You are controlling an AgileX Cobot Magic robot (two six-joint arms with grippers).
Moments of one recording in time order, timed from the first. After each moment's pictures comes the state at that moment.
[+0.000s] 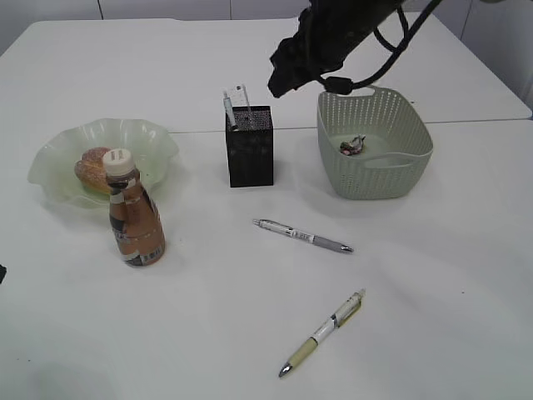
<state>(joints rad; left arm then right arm) -0.13 1.21 -0.78 -0.30 0.92 0.13 0.29 2.23 -2.17 0.45 1.02 -0.59</state>
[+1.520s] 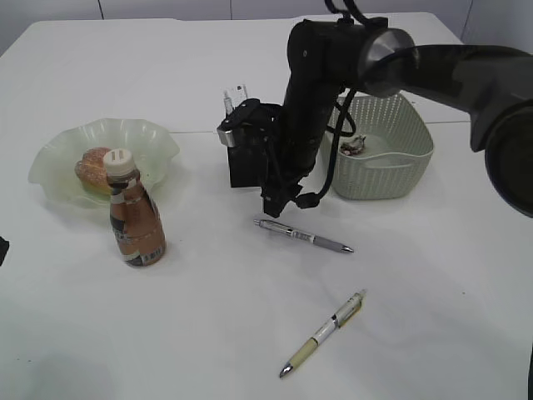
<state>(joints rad) -0.13 1.21 -0.78 -0.27 0.81 0.13 0.43 2.44 -2.17 0.19 1.23 -0.77</state>
